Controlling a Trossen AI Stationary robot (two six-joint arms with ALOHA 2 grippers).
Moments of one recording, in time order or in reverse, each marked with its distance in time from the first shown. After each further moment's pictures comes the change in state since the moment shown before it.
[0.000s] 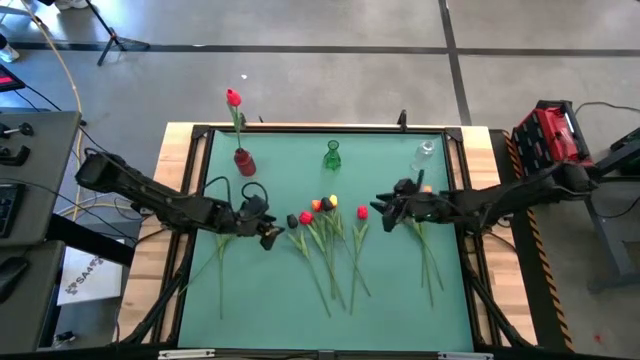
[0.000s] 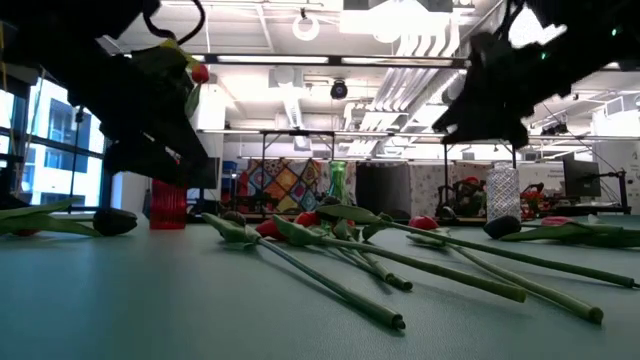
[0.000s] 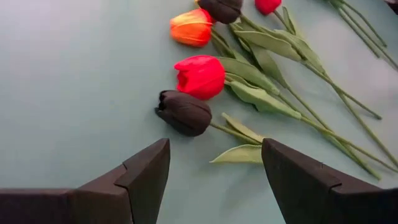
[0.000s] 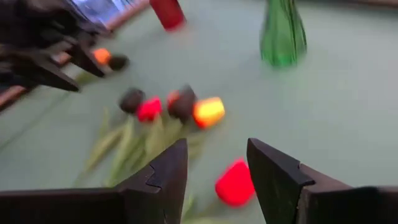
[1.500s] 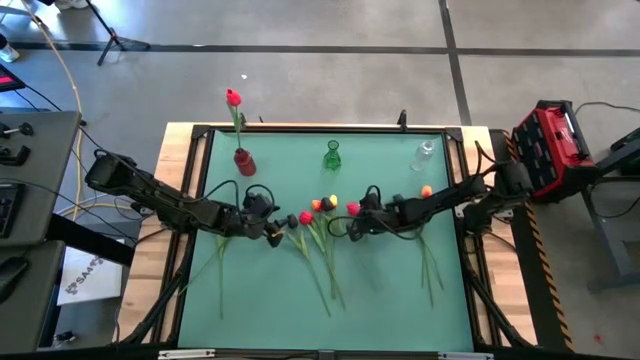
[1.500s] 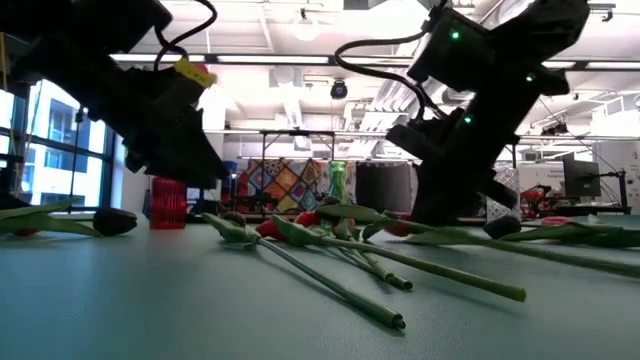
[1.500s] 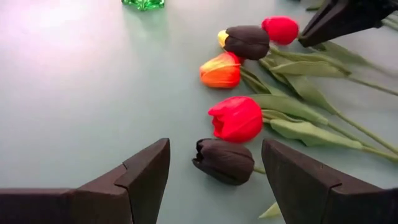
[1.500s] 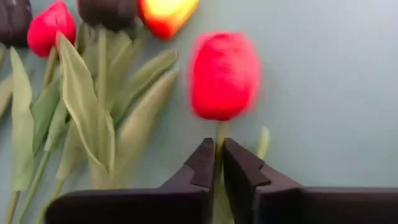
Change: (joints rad) left arm 0.002 0.111 0.000 0.118 -0.215 0.186; right arm -0.010 0.615 0.338 -0.197 -0.119 0.346
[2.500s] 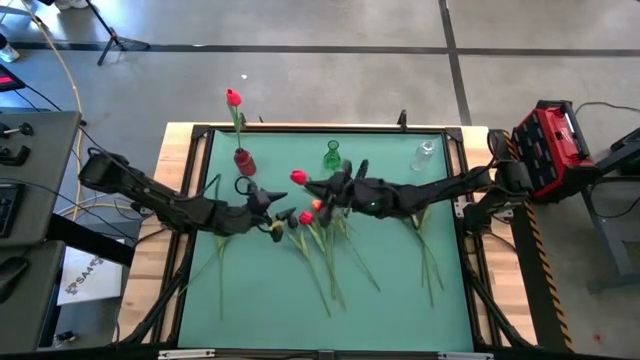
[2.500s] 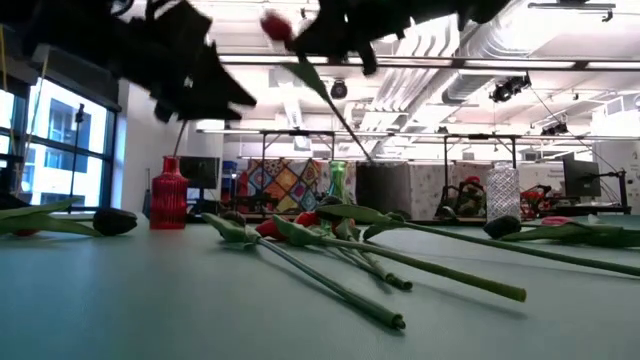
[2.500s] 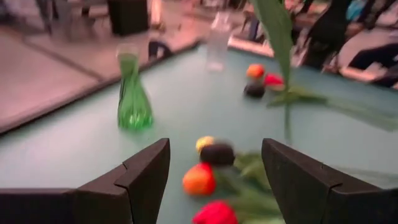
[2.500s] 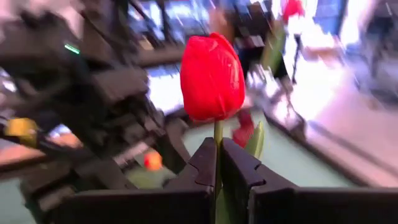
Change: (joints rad) left arm -0.019 -0.099 0.000 0.332 -0.157 0.395; right arm -0.045 -0.005 0.299 0.644 0.064 -0.972
